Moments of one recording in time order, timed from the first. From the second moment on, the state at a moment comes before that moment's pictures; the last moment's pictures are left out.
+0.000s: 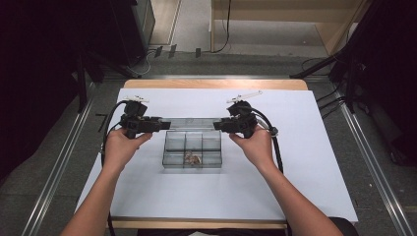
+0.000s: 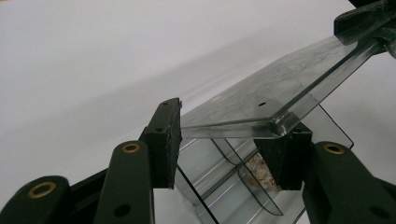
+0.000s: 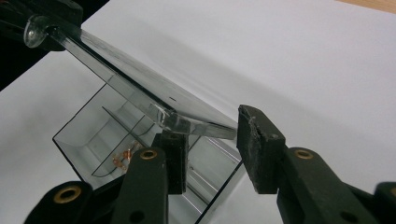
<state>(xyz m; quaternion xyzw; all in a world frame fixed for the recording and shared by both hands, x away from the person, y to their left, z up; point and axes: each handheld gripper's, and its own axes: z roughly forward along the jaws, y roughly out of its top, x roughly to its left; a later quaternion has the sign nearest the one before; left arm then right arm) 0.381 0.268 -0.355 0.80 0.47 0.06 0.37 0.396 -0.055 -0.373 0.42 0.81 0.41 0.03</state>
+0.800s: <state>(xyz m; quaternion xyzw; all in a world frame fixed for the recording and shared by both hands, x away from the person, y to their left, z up) 0.368 0.266 -0.351 0.80 0.46 0.06 0.37 0.380 -0.059 -0.367 0.41 0.81 0.42 0.03</state>
